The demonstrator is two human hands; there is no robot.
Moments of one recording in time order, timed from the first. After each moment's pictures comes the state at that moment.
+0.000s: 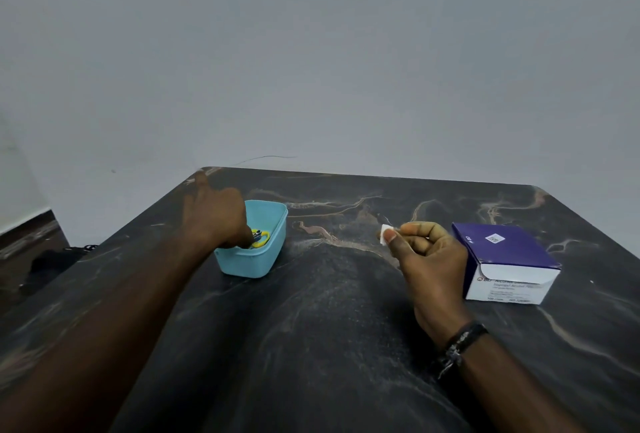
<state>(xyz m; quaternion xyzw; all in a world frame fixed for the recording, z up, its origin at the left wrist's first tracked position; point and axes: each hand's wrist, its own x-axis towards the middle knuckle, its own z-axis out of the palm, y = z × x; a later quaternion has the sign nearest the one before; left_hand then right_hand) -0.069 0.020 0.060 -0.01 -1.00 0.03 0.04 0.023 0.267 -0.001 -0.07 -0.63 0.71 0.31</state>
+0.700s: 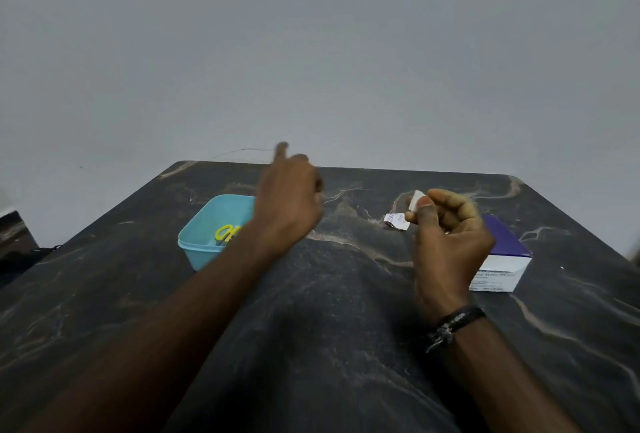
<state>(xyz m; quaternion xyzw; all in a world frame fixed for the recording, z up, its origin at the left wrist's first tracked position) -0.056 0.133 0.060 -0.22 -0.93 -0.17 0.25 0.023 0.293 0.017 -0.13 -0.55 0.67 0.48</state>
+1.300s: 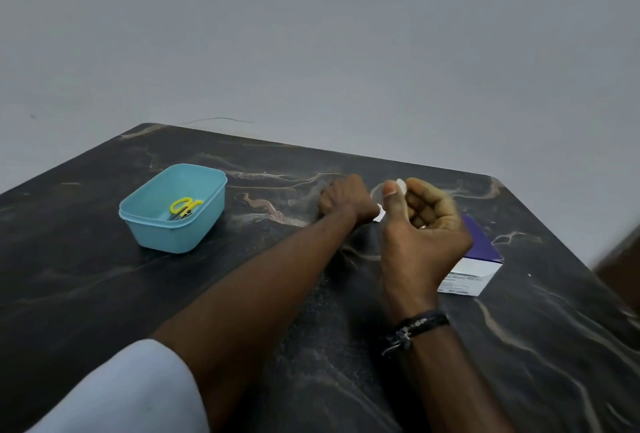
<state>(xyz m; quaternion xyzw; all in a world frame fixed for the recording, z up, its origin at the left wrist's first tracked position) -0.106 0.278 0.005 -0.11 -0.93 -0.34 0.02 0.015 0.299 0.014 -0.13 -0.55 0.66 0.49</state>
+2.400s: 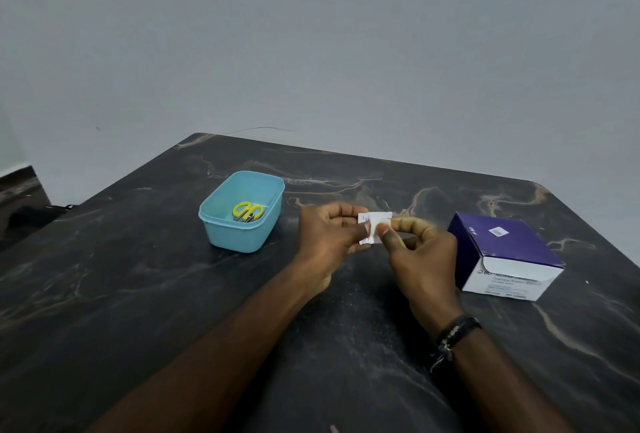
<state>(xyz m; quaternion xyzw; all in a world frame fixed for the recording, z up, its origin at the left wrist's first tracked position) -0.021 0.151 -0.004 -0.05 -0.62 -0.79 -0.05 0.010 0.275 -0.021 -0.10 -0.77 0.56 0.29</state>
